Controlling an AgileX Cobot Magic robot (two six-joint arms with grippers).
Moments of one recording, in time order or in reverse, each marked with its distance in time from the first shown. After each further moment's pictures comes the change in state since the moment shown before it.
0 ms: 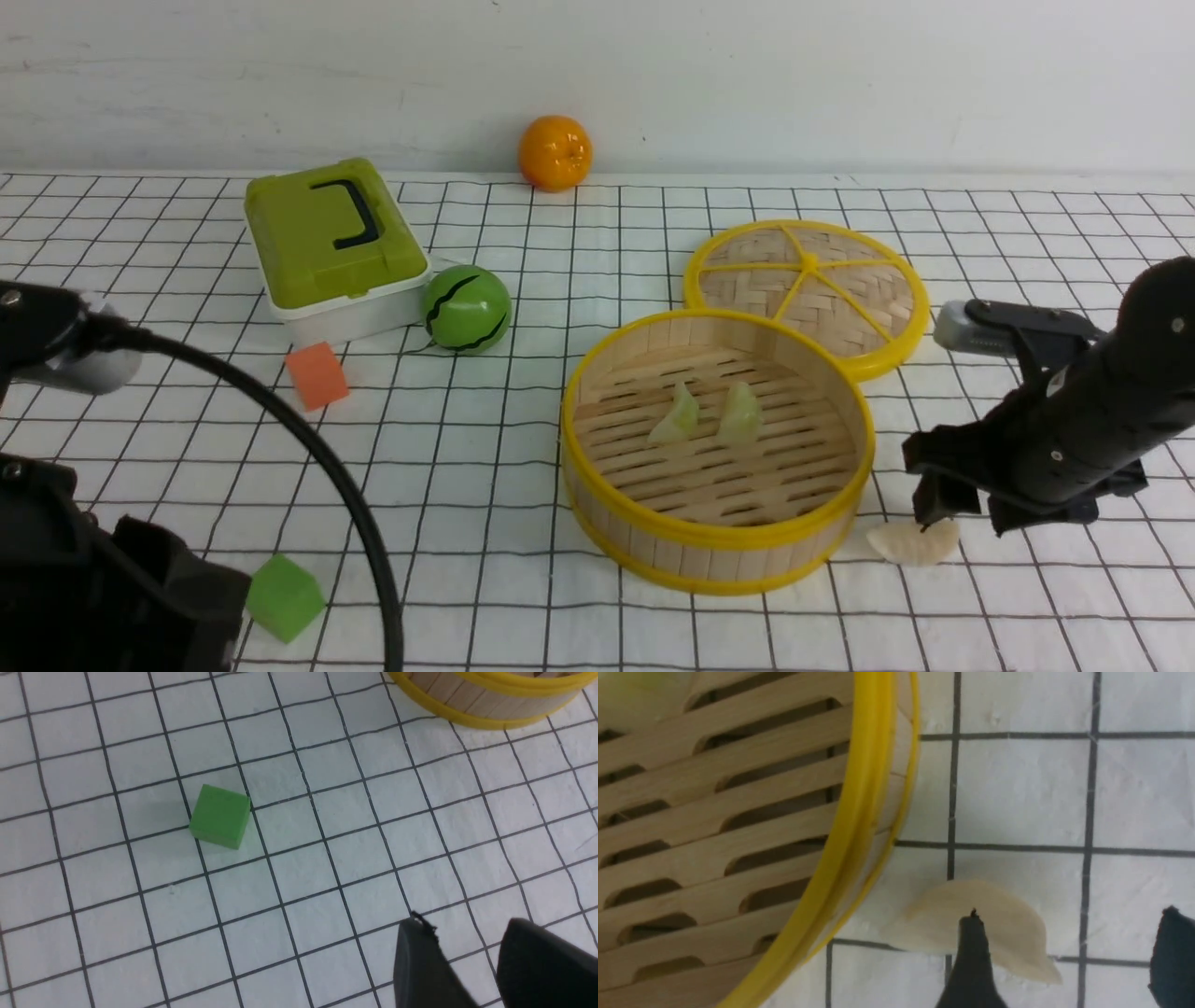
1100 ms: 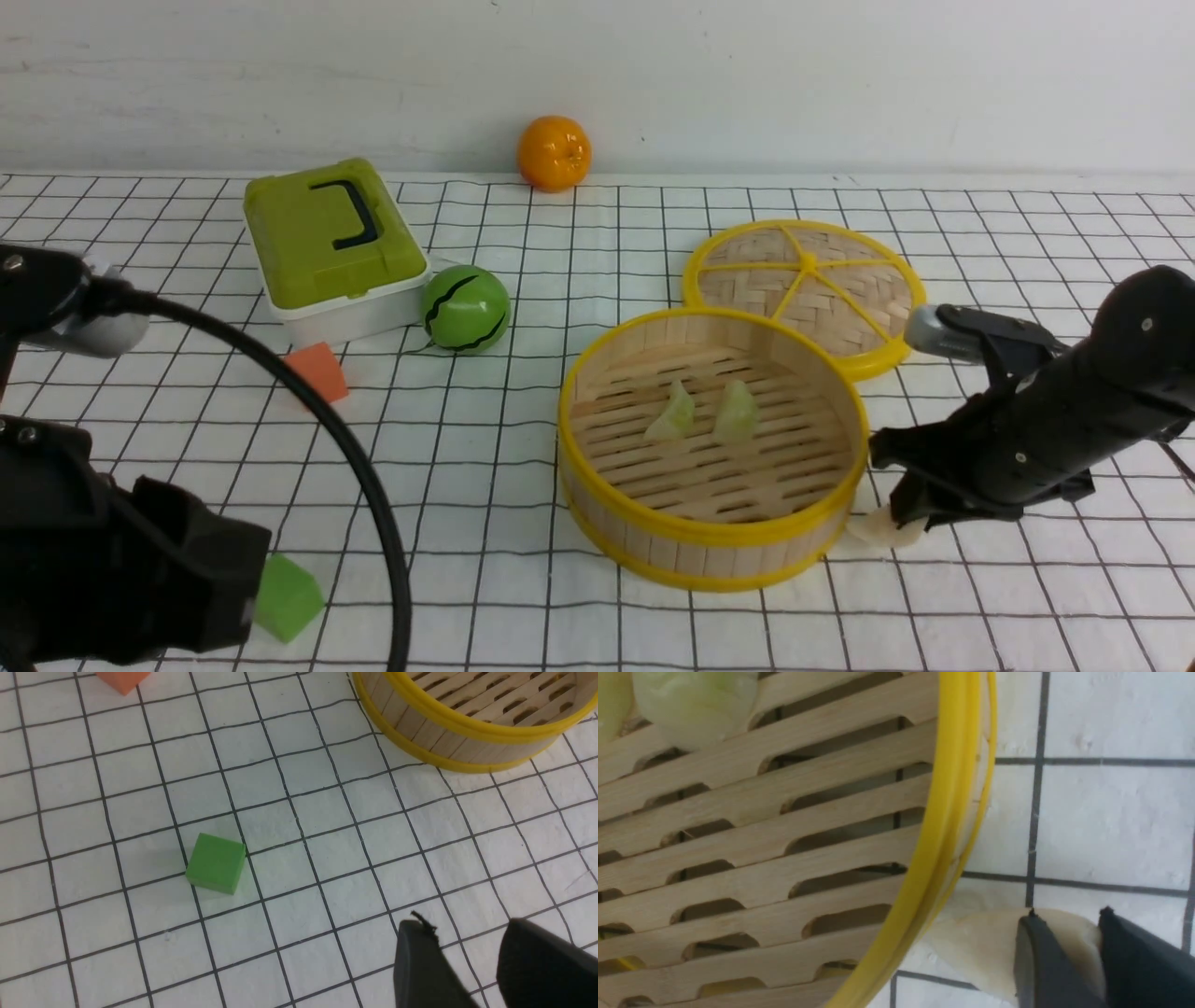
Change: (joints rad) right arm -0.001 0.049 -0.008 0.212 -0.042 -0.177; left arm 0.000 0.002 0.004 0.025 -0.073 -0.001
